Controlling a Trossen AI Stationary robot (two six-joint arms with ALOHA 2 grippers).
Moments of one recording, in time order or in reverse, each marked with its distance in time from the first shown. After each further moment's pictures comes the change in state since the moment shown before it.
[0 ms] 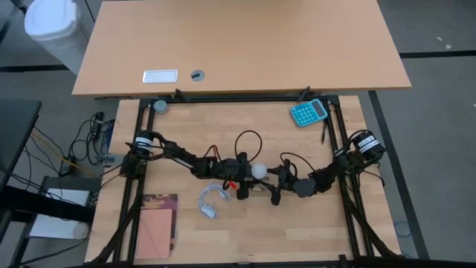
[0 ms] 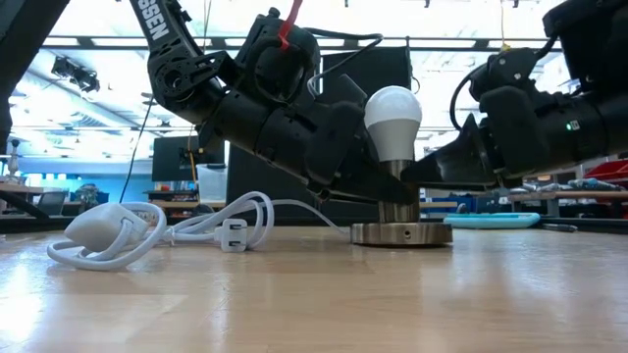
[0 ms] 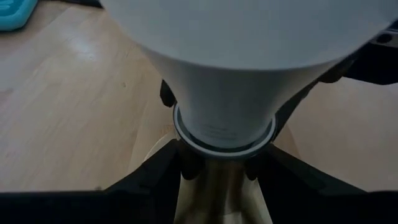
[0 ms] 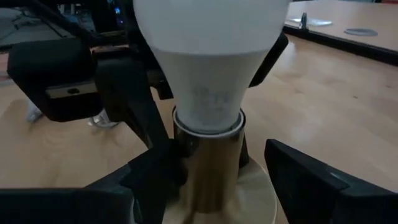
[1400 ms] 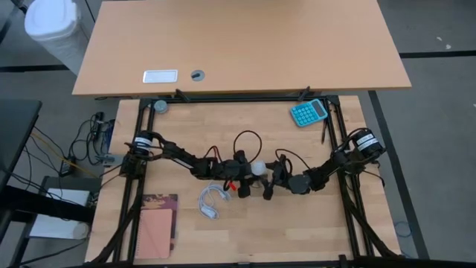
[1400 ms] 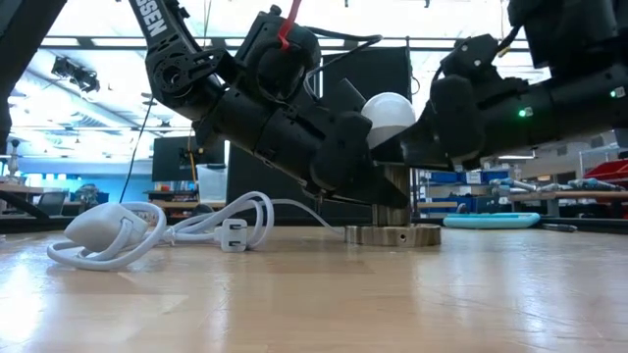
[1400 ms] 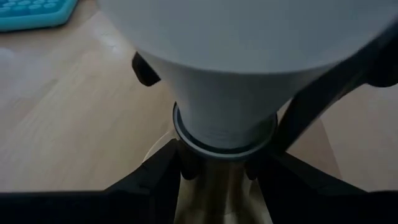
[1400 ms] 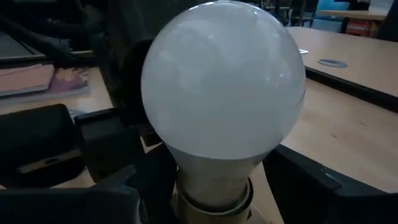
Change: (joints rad) left arm -0.006 -0.002 0.002 -0.048 -0.126 -0.014; right arm -0.064 0.000 0.090 0.001 0.034 -0.128
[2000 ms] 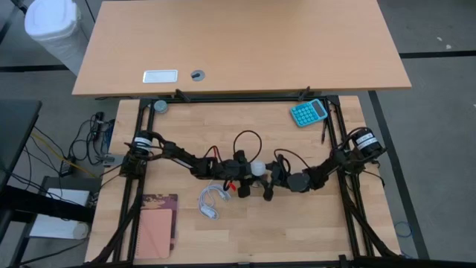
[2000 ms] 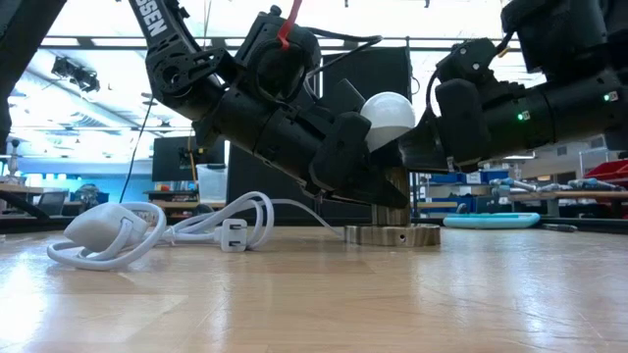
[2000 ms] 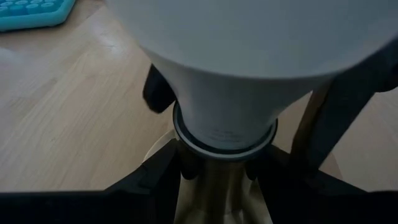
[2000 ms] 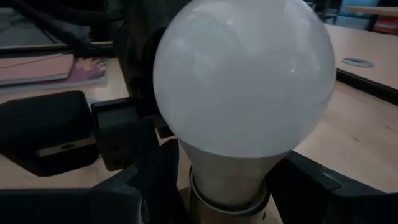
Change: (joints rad) left arm -0.003 0.000 -0.001 -0.004 0.009 0.003; right arm -0.029 0.000 -0.006 -0.004 -0.111 -0.024
